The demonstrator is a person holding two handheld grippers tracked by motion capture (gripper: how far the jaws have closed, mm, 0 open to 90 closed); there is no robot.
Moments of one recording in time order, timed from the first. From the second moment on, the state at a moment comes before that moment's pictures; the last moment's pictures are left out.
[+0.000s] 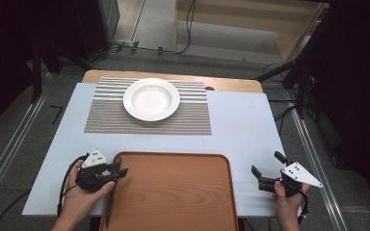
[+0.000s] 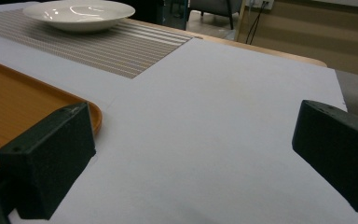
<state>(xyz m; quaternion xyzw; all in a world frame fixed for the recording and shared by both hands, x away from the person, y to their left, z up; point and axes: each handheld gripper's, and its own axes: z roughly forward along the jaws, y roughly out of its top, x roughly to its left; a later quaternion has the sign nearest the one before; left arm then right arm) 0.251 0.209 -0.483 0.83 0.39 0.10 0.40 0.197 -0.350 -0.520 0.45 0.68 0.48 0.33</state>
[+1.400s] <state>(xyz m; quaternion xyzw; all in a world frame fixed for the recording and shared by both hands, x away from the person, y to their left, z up) 0.254 0.273 -0.469 0.75 0.38 0.18 0.52 0.197 -0.350 -0.520 0.45 0.68 0.48 0.34</state>
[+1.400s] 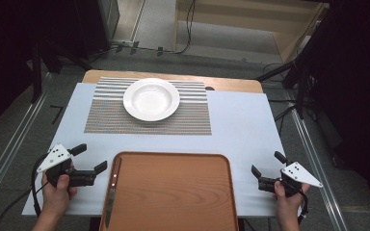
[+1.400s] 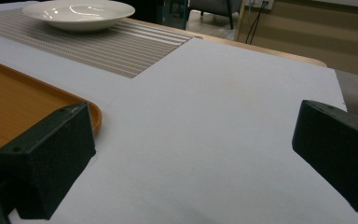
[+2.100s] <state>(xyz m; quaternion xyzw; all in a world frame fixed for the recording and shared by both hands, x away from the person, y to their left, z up) 0.257 0.308 -0.474 0.72 0.41 0.21 0.51 0.197 -0.350 -0.520 0.45 0.68 0.48 0.34</state>
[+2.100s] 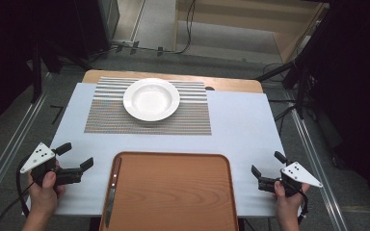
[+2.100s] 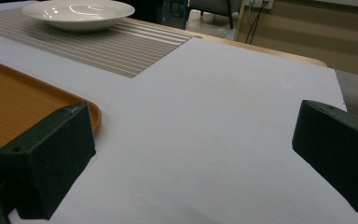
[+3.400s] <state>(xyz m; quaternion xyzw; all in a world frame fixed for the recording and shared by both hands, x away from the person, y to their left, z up) 0.258 0.332 -0.489 0.70 0.44 0.23 0.52 0.198 -0.351 -0.520 0.45 0.67 0.48 0.34</state>
